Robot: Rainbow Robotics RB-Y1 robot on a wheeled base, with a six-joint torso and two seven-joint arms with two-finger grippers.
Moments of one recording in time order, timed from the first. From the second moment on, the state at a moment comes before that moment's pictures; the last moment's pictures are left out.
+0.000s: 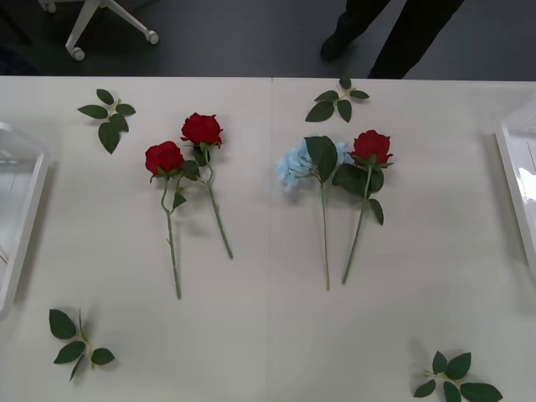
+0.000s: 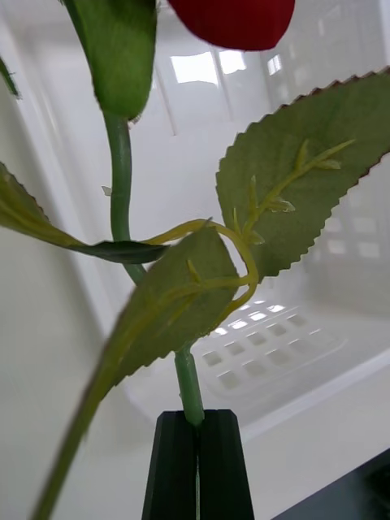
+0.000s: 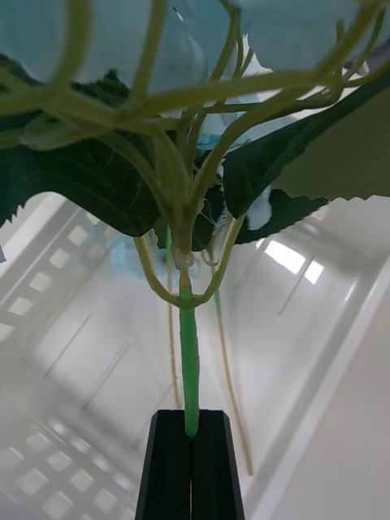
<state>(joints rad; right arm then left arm) -0.16 -1.06 -0.25 -1.84 -0.69 1.64 1.19 0.25 0.63 0.67 -1.99 0.63 1.10 -1.26</state>
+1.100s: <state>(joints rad) -0.19 -0.99 -0.16 -1.49 -0.38 1.20 1.30 0.18 0.66 0.58 -1.69 0.74 0.93 -1.79</state>
